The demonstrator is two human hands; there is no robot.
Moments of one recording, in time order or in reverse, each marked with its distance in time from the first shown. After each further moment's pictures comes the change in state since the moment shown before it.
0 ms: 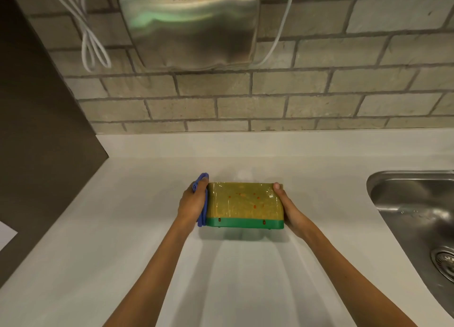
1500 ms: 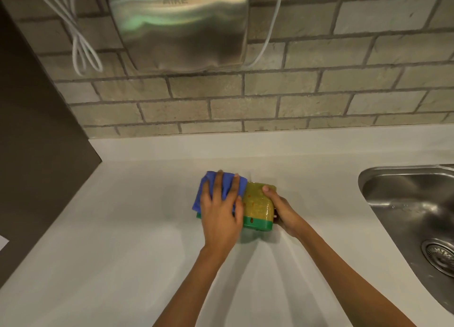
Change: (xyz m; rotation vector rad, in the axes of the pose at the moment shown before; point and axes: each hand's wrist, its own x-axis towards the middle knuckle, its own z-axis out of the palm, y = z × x) left_hand -0.050 -0.028 0.054 0.725 0.374 0.931; right_hand 0.005 0.007 0.005 0.028 0.074 0.053
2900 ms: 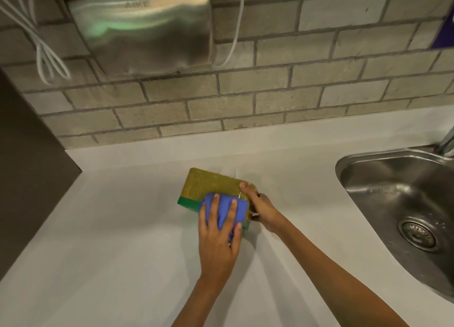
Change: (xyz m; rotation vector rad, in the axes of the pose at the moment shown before) left_hand -0.056 0.002 0.022 -0.086 0.026 0.176; right_hand -0.005 0.007 0.007 0.051 0.069 -0.021
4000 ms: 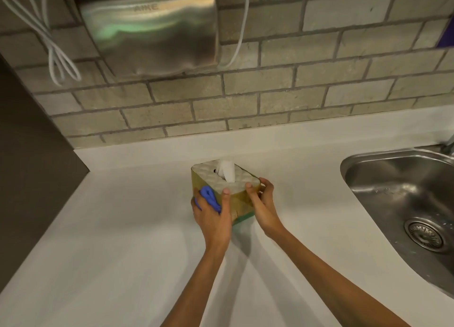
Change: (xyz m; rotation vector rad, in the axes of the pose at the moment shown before) left_hand 0.050 0.008 -0.011 -0.641 -0.025 -0.846; right_hand -0.017 0.005 0.022 0.072 0.171 -0.340
